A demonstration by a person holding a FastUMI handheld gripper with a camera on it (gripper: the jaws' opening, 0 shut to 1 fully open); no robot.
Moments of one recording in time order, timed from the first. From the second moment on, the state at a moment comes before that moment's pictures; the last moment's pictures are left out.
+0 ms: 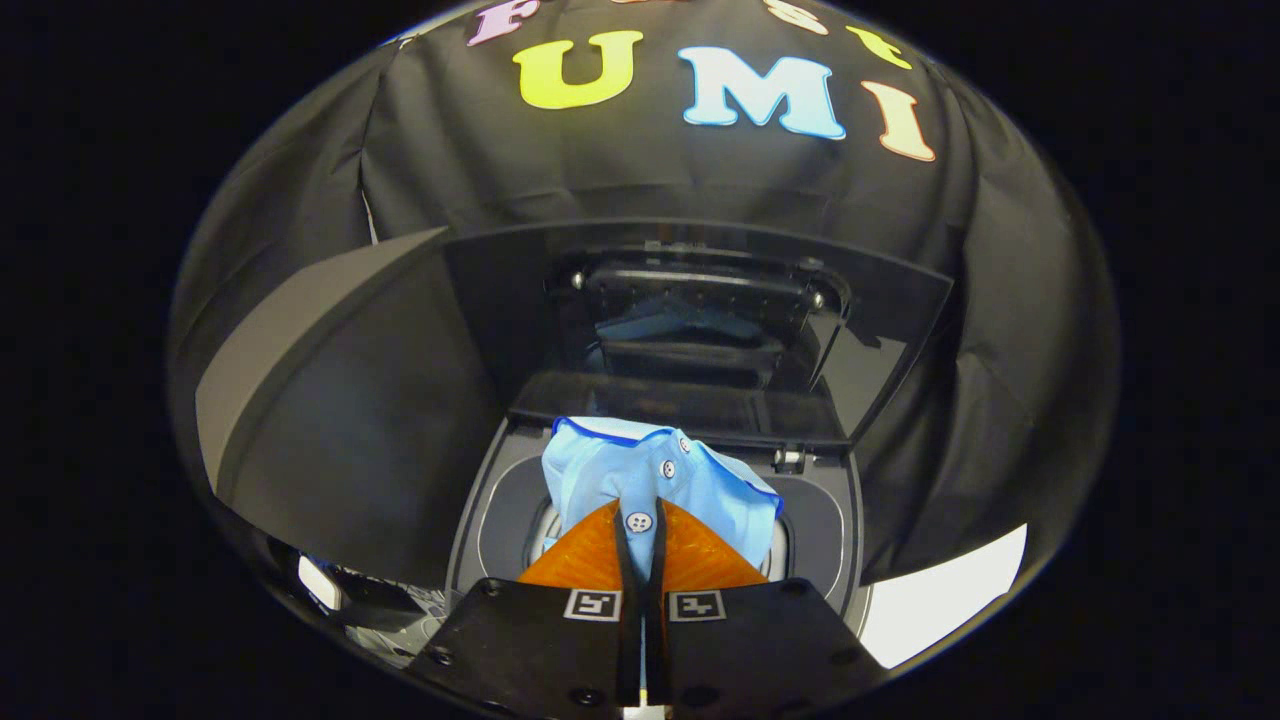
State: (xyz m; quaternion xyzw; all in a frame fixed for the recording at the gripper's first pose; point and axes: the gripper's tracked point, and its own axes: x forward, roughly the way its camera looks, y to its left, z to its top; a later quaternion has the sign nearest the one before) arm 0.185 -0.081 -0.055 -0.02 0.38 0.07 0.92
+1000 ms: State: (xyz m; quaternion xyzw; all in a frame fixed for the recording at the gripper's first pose) arm 0.197 -0.078 -0.022 0.02 0.31 0.08 0.95
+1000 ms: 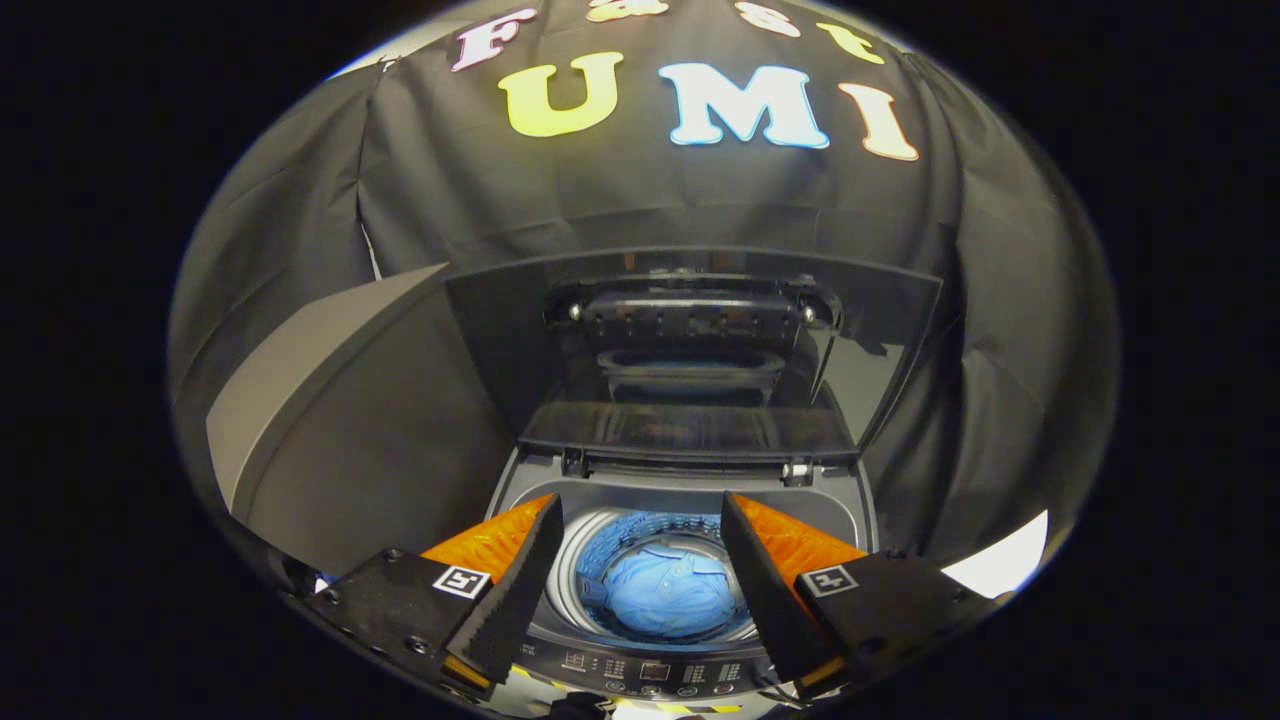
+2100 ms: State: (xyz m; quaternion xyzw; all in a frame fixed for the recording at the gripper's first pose) arm 0.317 -0.049 0.134 0.02 0.10 0.05 0.99
